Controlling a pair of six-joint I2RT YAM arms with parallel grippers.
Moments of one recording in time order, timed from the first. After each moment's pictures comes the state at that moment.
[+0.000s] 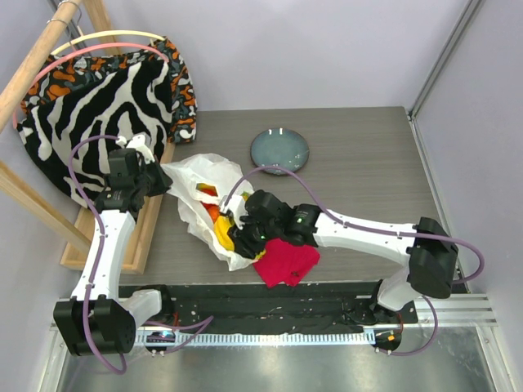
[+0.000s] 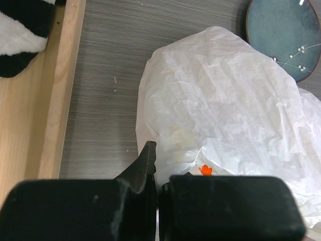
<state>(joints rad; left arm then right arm) 0.06 1.09 0.98 -0.50 0.20 -0.25 1.11 1.51 1.14 -0.34 -0.23 0.08</state>
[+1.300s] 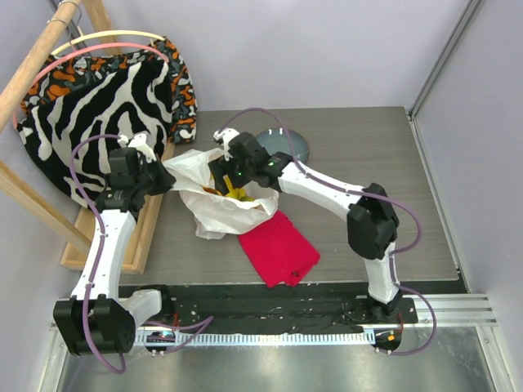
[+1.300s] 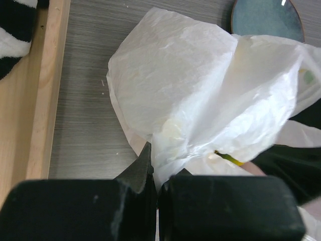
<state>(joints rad) 0.05 1.09 0.98 -0.49 0.24 -0.26 0.86 2.01 1.74 -0.39 -0.02 0.18</state>
